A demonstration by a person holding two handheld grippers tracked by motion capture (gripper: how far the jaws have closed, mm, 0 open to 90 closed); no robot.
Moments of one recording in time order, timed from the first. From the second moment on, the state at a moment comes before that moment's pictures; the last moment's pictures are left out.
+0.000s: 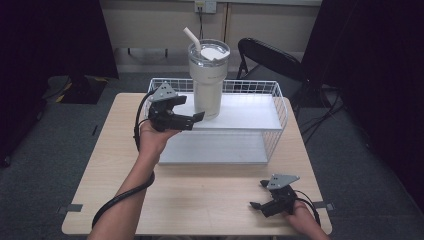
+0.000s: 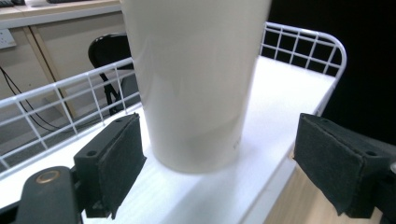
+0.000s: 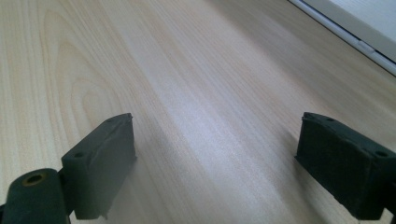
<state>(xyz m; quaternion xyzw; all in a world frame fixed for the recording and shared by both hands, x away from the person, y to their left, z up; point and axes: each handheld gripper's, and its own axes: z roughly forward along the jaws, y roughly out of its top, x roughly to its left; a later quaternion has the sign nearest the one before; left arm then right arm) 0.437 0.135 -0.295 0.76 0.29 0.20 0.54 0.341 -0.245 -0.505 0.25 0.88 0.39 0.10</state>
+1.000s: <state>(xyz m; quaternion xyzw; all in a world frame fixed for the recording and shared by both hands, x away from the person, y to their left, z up) 0.377 0.162 -0.323 0.79 0.24 0.18 0.54 0.341 -0.245 -0.505 0.25 0.88 0.38 0.10</state>
